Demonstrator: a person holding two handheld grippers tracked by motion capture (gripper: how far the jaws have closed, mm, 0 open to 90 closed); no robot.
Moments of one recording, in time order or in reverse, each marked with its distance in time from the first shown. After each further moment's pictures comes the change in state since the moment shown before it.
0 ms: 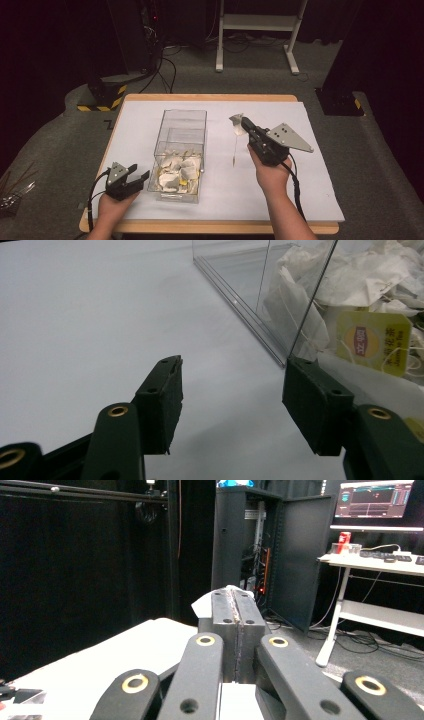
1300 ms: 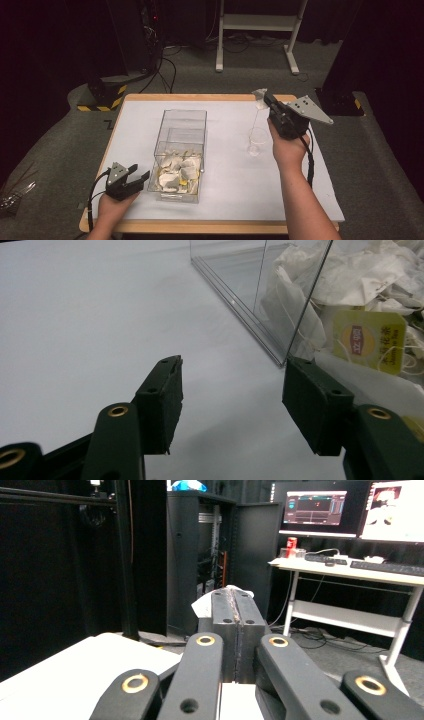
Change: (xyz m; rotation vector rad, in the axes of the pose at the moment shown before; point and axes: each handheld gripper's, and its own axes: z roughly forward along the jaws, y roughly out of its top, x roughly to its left) left arm 0.000 0.000 0.000 -0.001 -0.008 0.005; right arm -0.060 0.034 0.015 0.000 -0.158 -0.007
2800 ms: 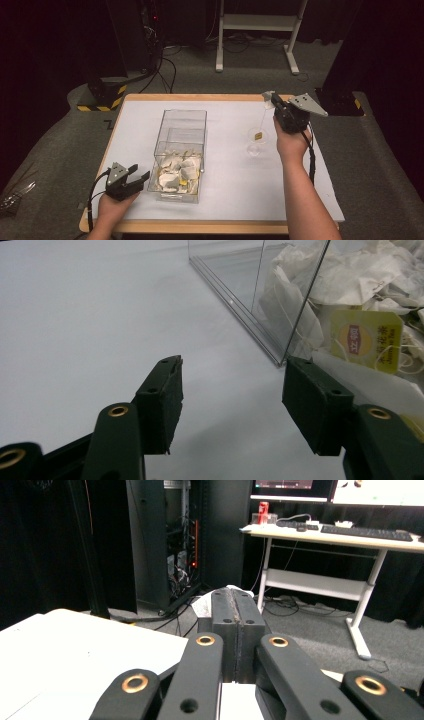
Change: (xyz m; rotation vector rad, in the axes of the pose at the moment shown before) left arm 0.000 0.000 0.000 0.002 -0.008 0.000; right arm -0.038 -0.034 0.030 0.115 -0.109 0.011
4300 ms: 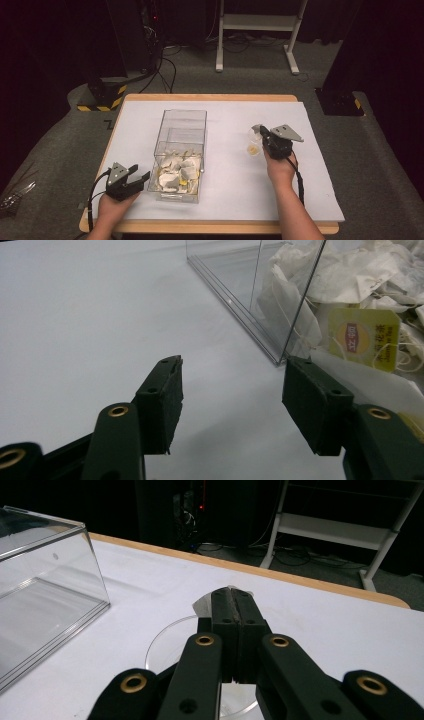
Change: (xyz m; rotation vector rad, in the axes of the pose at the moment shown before) left arm -0.001 0.000 0.001 0.002 -0.002 0.006; right arm 0.017 -0.100 0.008 0.187 0.024 -0.029
